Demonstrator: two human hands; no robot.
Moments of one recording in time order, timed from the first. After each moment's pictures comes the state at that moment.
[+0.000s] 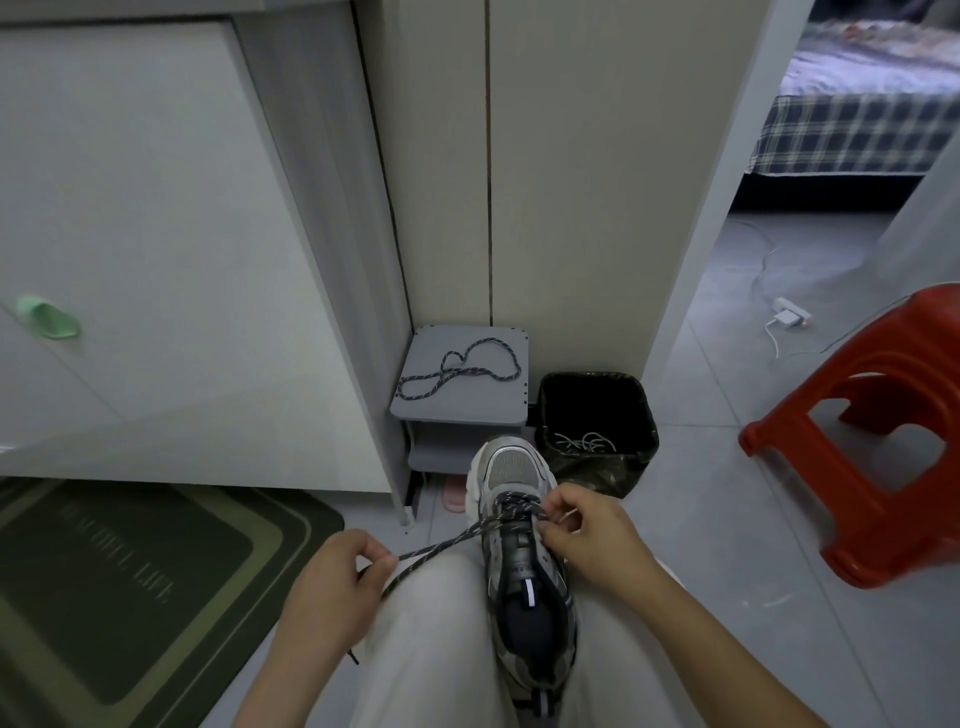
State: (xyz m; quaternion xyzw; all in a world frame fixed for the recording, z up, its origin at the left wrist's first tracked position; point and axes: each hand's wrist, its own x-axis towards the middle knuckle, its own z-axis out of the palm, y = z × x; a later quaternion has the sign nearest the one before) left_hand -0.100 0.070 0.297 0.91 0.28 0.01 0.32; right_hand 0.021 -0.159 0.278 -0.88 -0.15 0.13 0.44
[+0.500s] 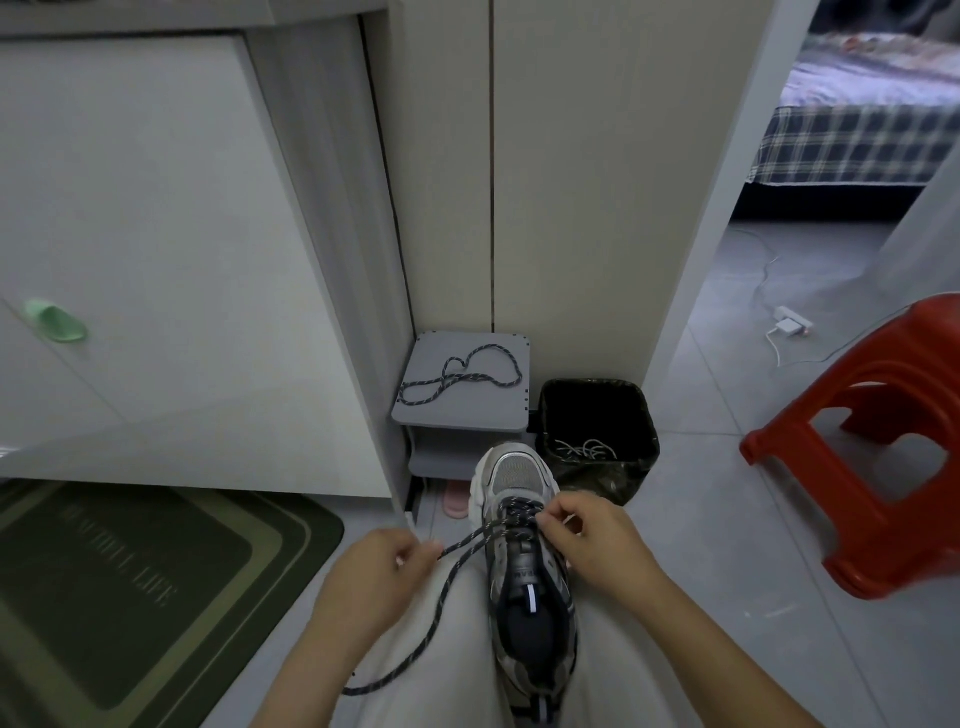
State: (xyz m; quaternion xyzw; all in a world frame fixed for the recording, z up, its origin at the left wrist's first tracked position) left_hand -0.079 0.052 0.303 0.94 0.20 -0.04 0.28; right_hand 0.022 -0.160 0.282 -0.90 -0.18 0.10 0.38
